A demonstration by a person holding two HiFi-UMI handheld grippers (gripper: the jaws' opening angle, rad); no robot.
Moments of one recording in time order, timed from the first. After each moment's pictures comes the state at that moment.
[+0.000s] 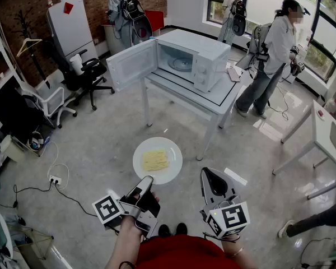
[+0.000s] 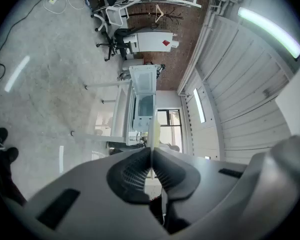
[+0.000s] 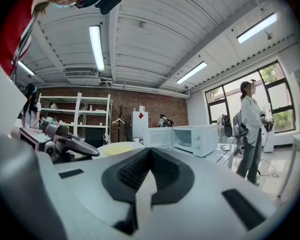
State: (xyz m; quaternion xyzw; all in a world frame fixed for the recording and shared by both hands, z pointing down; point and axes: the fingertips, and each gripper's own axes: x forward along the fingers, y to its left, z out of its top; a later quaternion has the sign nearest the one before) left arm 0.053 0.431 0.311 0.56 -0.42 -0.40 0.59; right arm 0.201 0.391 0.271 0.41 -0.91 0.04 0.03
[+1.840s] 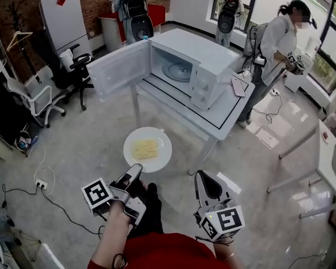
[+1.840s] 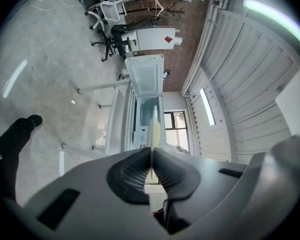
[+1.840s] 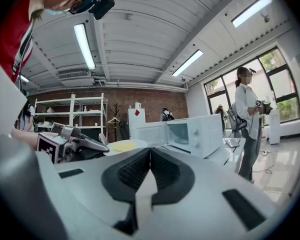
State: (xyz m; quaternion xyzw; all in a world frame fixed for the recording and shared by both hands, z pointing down) left arm 0.023 0.229 0.347 0.56 -0.45 -0.39 0.58; right arm 0.197 0.218 0.310 0.39 -0.92 0.08 0.03
